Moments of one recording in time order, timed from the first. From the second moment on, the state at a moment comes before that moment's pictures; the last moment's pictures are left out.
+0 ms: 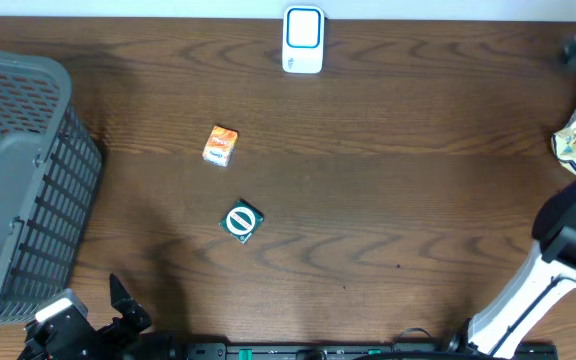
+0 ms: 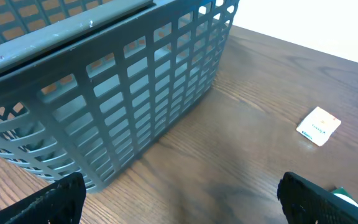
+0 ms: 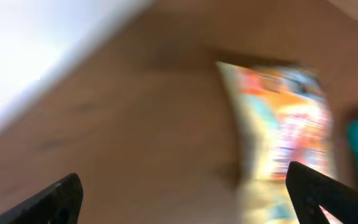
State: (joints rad) left arm 0.14 0.00 0.78 -1.21 -0.32 -0.21; right arm -0.43 2.19 2.17 -0.87 0.03 0.29
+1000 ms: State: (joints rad) left arm 0.14 0.00 0.78 -1.21 -0.32 -0.21; right arm 0.53 2.33 2.18 -0.92 -0.56 -0.18
